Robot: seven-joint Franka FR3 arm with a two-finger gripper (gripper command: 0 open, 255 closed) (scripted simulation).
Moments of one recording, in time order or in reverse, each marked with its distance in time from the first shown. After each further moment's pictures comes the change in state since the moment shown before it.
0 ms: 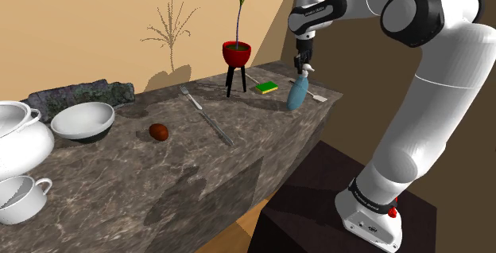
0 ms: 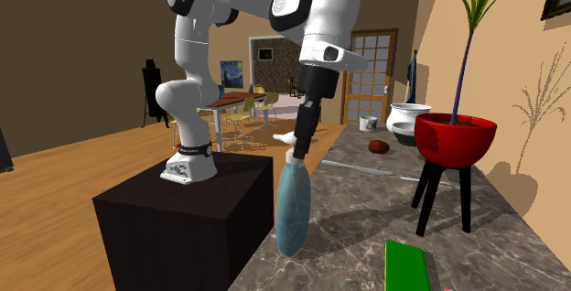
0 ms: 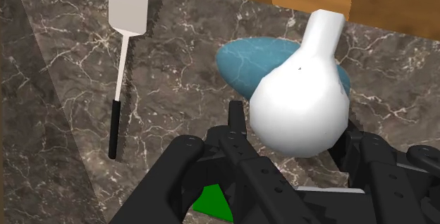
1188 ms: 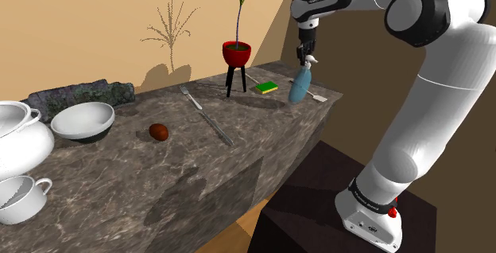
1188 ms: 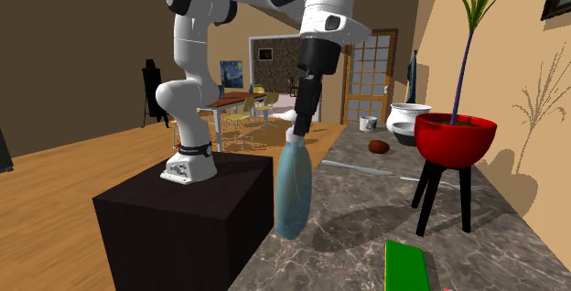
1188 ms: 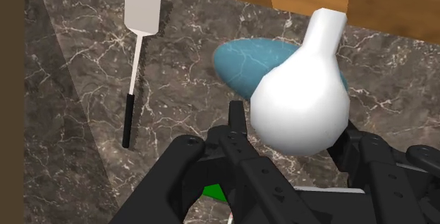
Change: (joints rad) arm 0.003 -0.026 0.000 0.084 -0.001 -0.109 -0.016
